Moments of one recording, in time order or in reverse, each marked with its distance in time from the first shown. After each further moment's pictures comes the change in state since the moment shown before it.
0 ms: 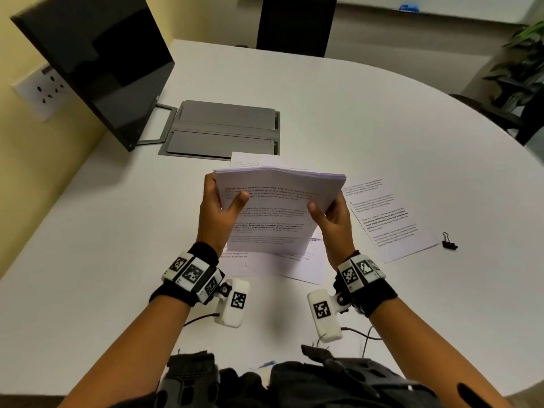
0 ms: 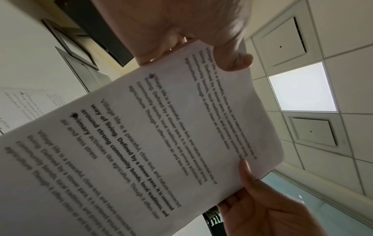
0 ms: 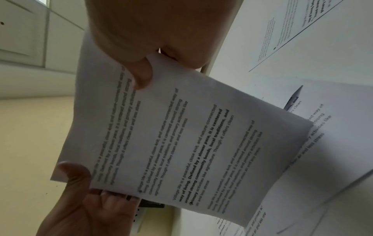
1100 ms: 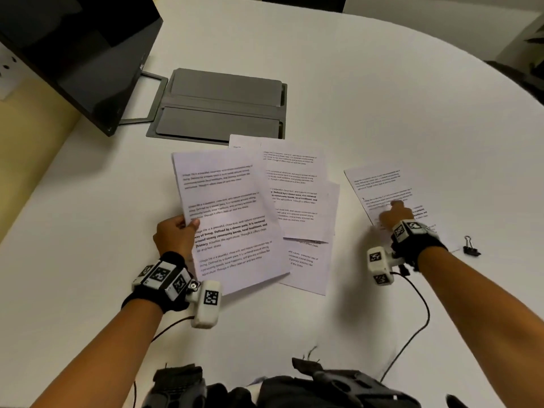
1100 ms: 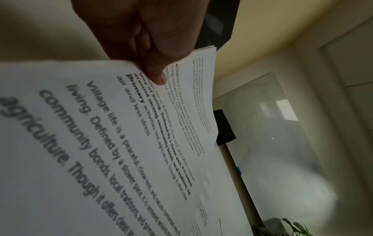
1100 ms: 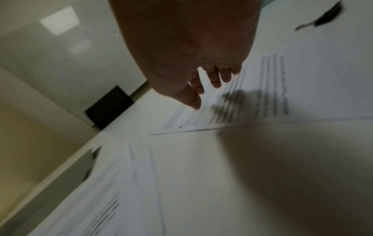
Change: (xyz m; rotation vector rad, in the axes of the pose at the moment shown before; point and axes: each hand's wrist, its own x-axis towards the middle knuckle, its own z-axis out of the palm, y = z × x) left_hand 0.027 -0.082 -0.043 0.467 0.327 -0.670; right_hand 0.142 0.089 -0.160 -1.168 0.148 0.791
